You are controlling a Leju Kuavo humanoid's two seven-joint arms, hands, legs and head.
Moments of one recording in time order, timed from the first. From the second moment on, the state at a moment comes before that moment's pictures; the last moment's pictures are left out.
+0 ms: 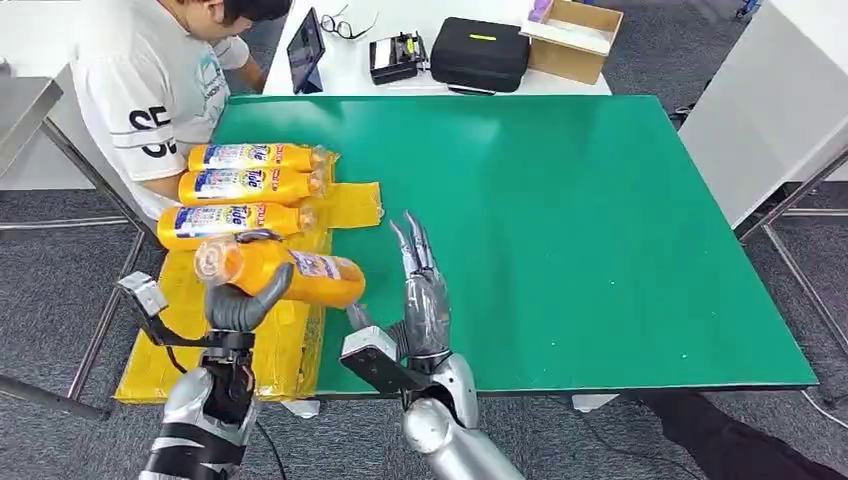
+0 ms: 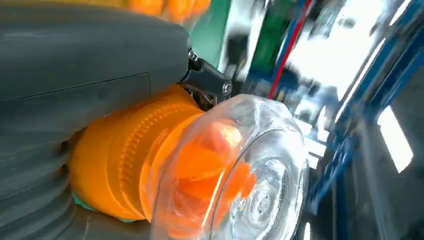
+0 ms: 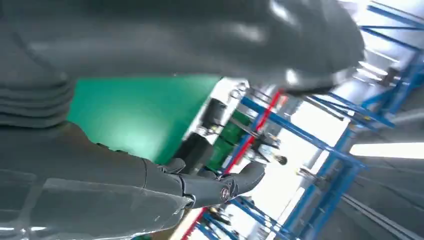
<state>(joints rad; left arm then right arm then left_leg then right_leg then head) -0.27 -0.18 -0.14 -1.26 0.30 -0.10 -0.42 -0.19 0.30 0.59 -1.19 0.70 -0.61 -0.49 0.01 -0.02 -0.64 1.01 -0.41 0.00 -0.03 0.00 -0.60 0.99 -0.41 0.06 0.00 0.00</state>
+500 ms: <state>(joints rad) -0.47 -0.11 -0.09 -1.12 -1.08 0.69 -0.52 -0.18 0.30 0.58 -1.29 0.60 -0.61 -0.57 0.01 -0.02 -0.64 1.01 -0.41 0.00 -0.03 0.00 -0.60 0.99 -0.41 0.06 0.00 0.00</state>
